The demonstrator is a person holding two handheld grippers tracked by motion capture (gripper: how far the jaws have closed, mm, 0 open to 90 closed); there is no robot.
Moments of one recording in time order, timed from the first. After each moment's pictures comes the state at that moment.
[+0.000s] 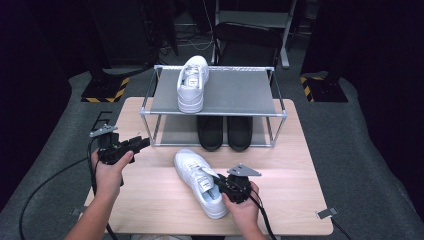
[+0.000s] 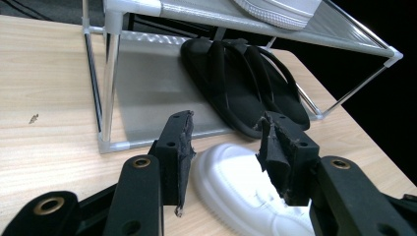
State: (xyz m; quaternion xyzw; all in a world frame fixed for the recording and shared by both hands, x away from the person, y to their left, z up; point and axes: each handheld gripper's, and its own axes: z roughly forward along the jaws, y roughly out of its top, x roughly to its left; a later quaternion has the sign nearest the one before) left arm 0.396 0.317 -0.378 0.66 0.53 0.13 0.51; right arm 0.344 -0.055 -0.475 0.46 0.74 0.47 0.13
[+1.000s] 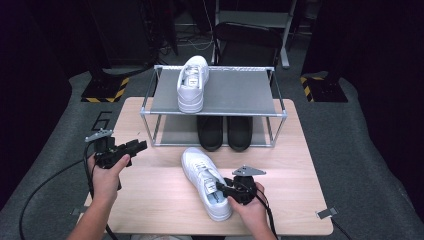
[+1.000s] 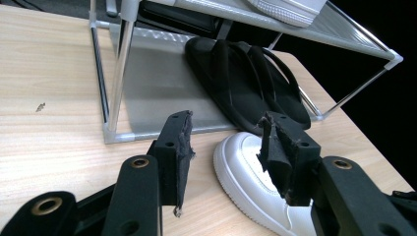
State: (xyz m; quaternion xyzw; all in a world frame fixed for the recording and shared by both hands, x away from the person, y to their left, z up) left arm 0.388 0.326 -0.386 0.65 0.54 0.13 0.52; right arm 0.350 -0.071 -0.486 0.45 0.76 0.45 0.08
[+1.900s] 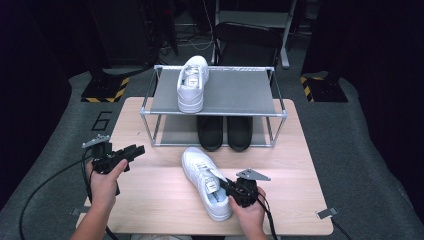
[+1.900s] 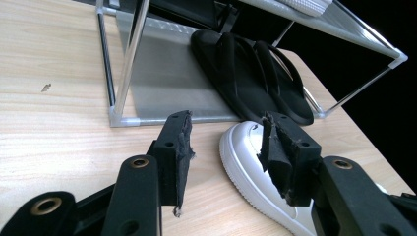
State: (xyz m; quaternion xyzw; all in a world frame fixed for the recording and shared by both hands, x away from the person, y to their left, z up) left arm 0.380 0.334 -0.401 0.64 0.56 0.11 0.52; right arm 0.340 -0.072 -0.490 0.50 0.71 0.48 0.10
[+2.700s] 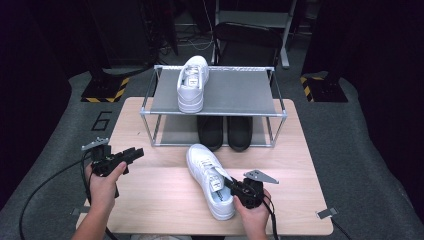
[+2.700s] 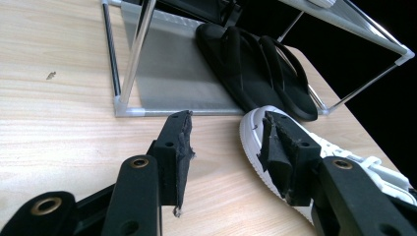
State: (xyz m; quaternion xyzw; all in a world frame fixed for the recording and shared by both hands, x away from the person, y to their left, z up) left arm 0.377 0.339 -0.409 0.63 0.57 0.11 0.52; right arm 0.333 -0.085 -0.483 0.52 0.68 0.50 0.11
